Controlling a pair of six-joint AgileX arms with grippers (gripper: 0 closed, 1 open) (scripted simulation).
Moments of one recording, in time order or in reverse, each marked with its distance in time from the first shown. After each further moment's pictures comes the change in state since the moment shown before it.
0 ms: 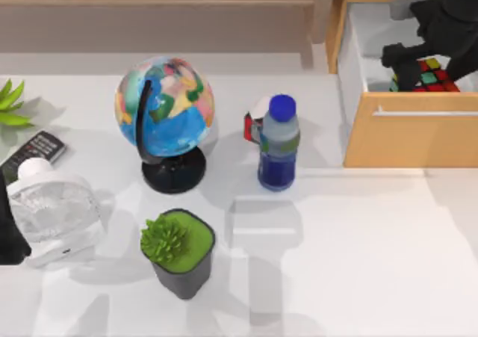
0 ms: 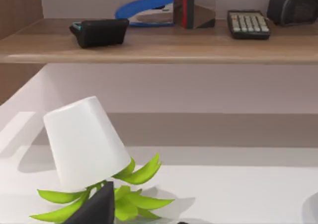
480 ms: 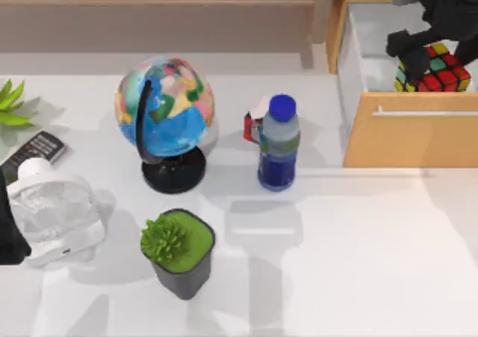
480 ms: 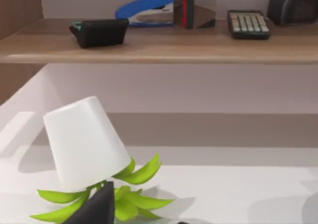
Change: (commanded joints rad) left arm 0.000 0.000 0.000 0.000 0.000 0.000; right arm 0.029 -0.075 0.036 -0.091 0.052 -0.028
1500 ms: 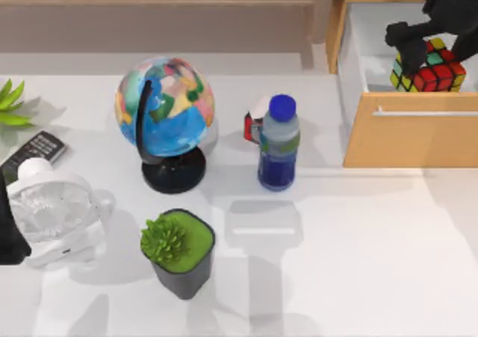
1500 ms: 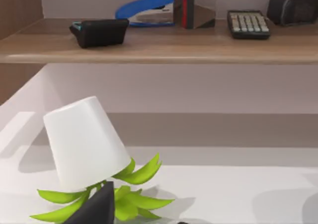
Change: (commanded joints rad) left arm 0.000 0.000 0.000 0.000 0.000 0.000; right arm -0.029 0.092 0.117 -0.043 -0.052 0.029
